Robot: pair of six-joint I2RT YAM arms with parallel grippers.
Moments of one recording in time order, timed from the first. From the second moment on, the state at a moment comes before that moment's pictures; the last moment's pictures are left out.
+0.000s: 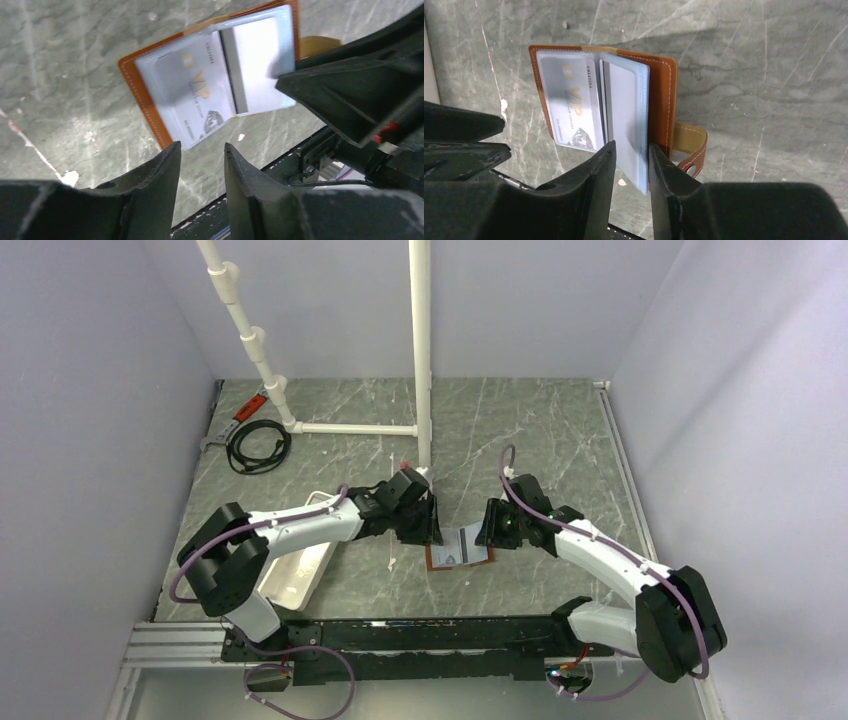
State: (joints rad) left arm -0.89 1.60 1.00 -0.30 0.12 -0.82; right arm 0.48 1.16 0.59 -0.39 -0.16 0.59
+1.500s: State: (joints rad) left arm -0.90 1.80 1.04 -0.18 0.24 -0.83; right arm 0.46 1.19 0.54 -0.30 -0.29 0.58
